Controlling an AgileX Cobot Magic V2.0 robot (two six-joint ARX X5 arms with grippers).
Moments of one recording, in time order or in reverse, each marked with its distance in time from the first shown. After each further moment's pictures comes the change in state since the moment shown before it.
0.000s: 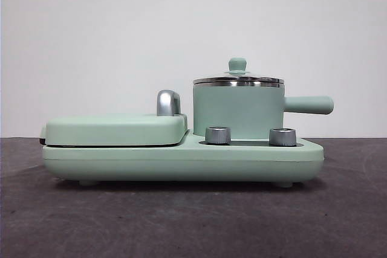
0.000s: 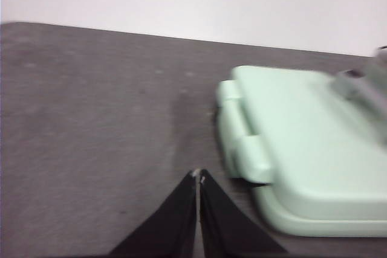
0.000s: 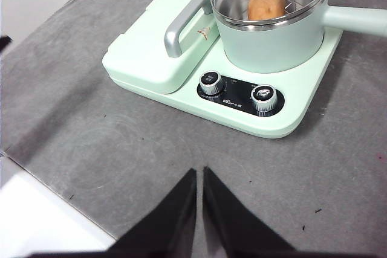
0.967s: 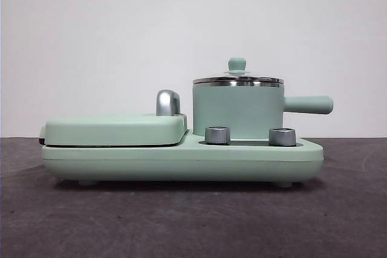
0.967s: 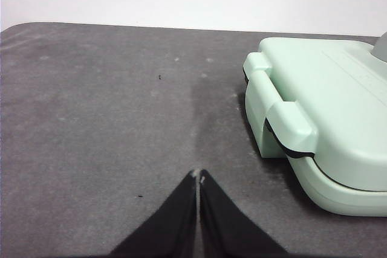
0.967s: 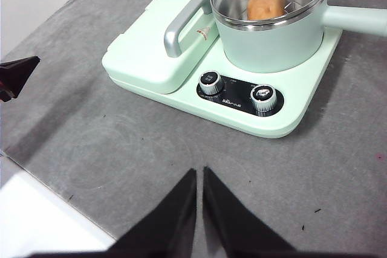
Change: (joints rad) left arm 0.032 -0.081 -0.226 0.173 0.000 0.061; right arm 0.000 0.000 0.000 0.000 0.000 0.000
